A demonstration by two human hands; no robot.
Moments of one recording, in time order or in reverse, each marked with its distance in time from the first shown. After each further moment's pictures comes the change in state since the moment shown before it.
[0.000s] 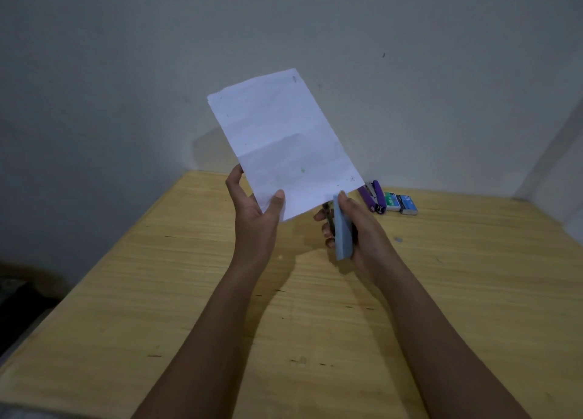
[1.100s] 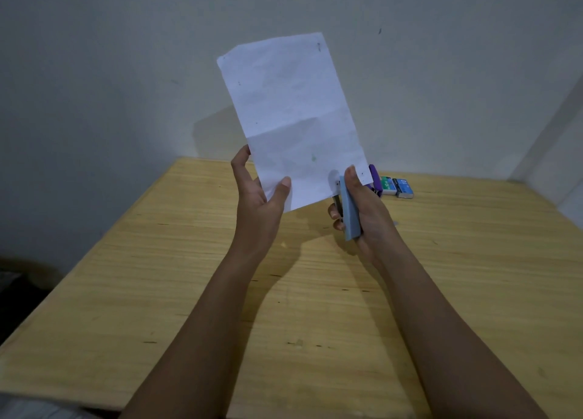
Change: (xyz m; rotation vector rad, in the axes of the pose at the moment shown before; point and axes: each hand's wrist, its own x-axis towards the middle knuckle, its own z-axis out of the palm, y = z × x) left_hand -0.006 0.002 0.005 0.051 -0.112 0.066; right_hand 0.005 -0.002 -0.005 0.046 0.176 0.038
